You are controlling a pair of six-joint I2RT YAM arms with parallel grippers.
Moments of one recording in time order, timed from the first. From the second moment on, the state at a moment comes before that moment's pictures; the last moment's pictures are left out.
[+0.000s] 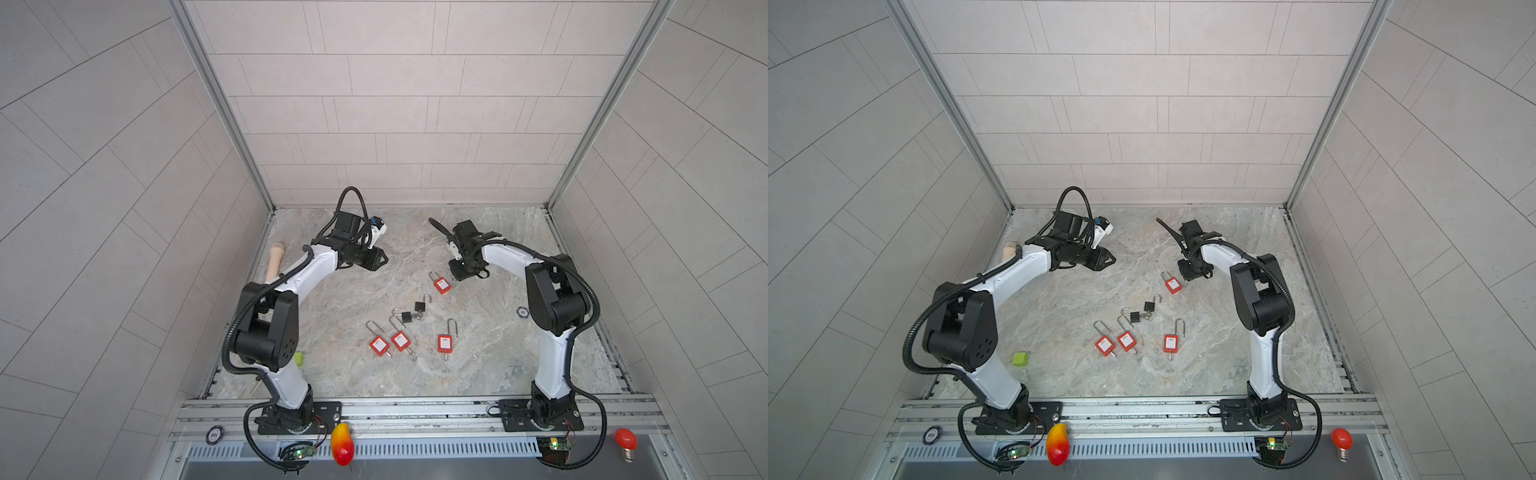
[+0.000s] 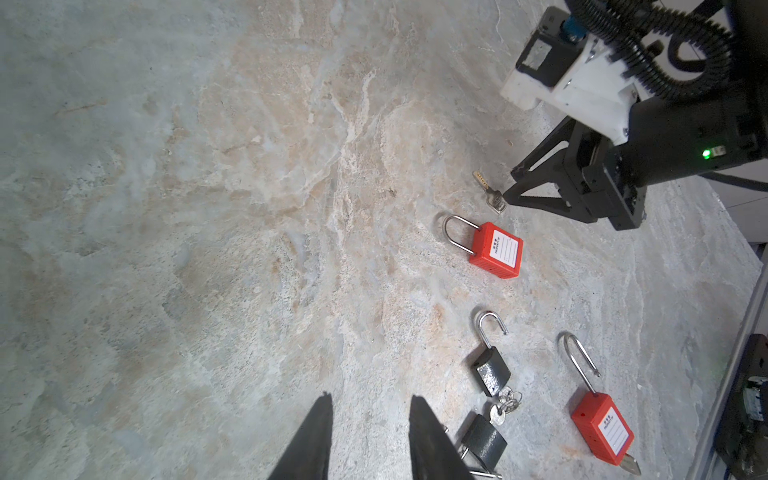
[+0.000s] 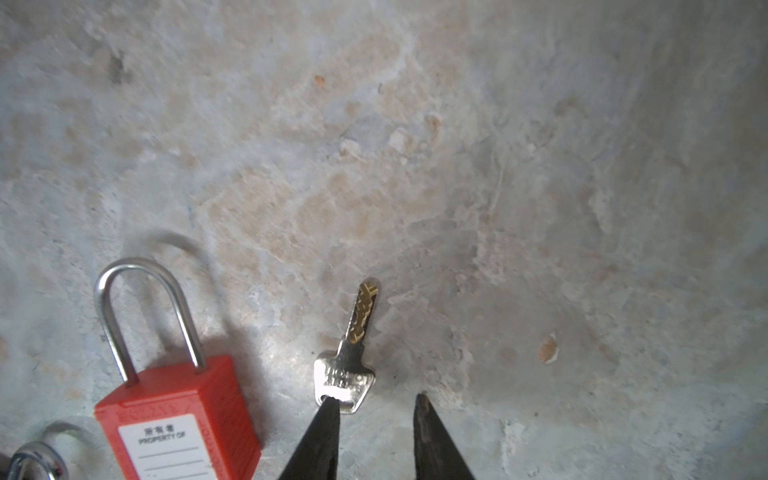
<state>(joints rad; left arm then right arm) -0.28 1.72 1.27 -0.50 0.48 0.12 0.31 2.01 1.45 -0.71 0.00 -0.03</state>
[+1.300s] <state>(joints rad) -0.27 1.64 1.23 -0.56 0.47 0.17 0.51 2.05 1.47 -0.66 0.24 0.21</state>
